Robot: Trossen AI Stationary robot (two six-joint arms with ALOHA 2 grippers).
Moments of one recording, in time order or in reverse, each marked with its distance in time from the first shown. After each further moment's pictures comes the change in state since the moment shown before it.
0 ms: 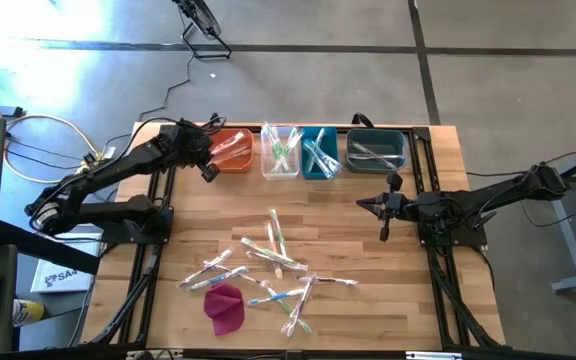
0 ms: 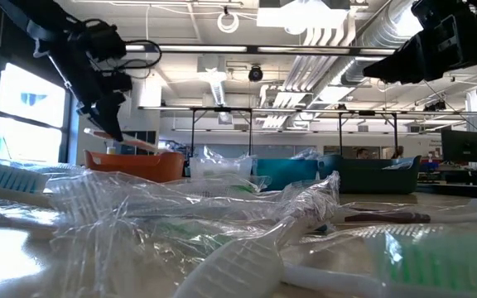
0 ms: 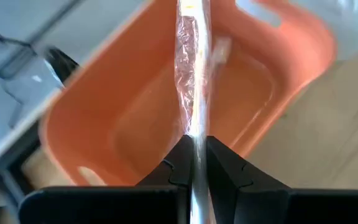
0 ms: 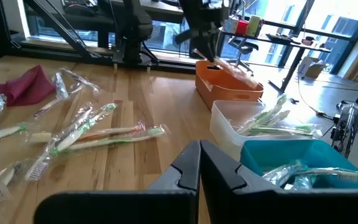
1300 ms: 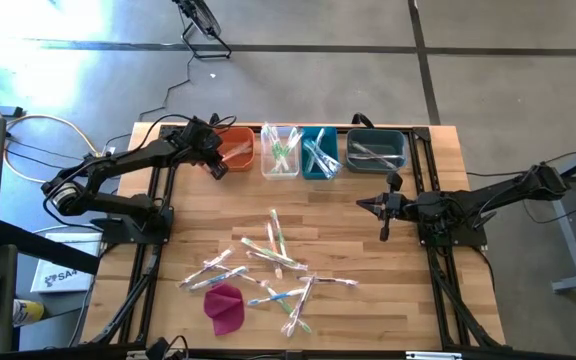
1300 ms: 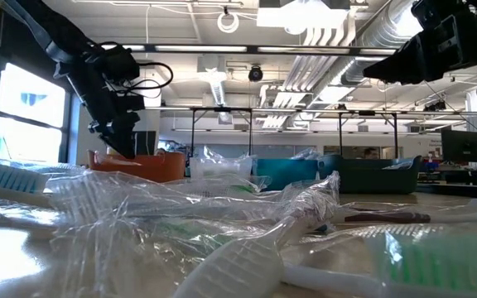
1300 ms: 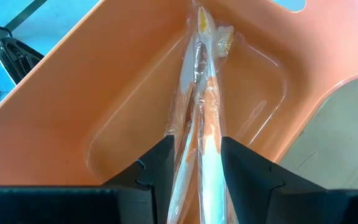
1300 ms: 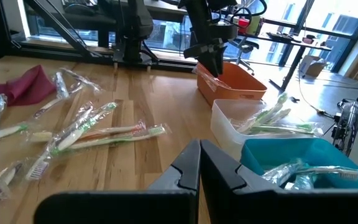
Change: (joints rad) left arm 0.033 0.221 0.000 0.173 0.045 -0.008; right arm 0.000 0.000 0.000 -0.004 0.000 0.008
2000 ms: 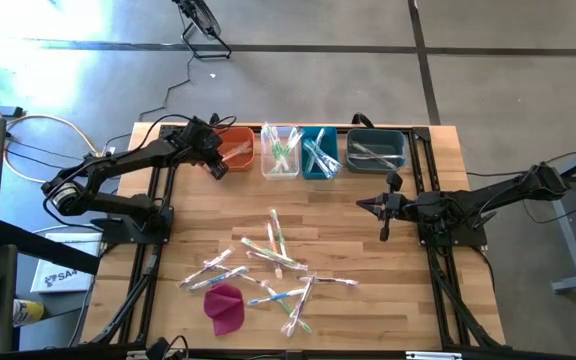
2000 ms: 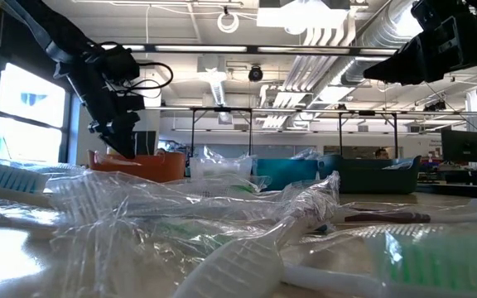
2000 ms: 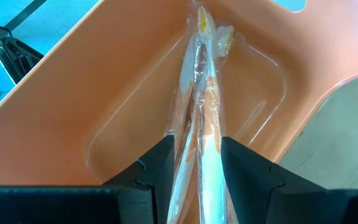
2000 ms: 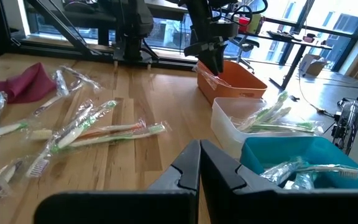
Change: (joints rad) left arm 0.000 0.000 0.000 0.000 0.000 -0.002; right arm 0.000 0.000 0.000 -0.007 -0.001 0.001
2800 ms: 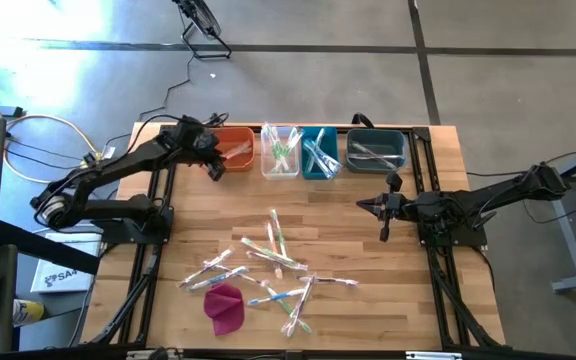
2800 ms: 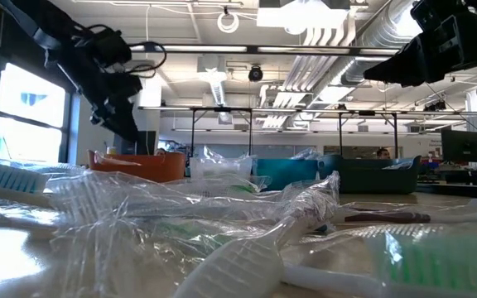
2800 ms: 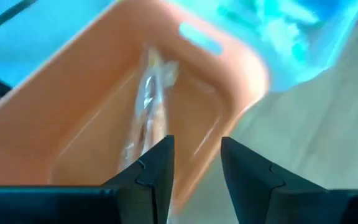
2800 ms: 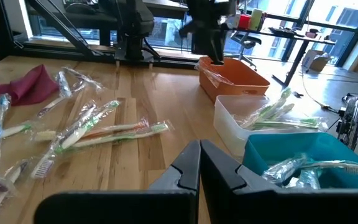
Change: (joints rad) left arm -0.001 -0.140 0.000 -0.043 0.173 -0.036; right arm 0.000 0.000 0.000 -0.006 -0.007 0.027
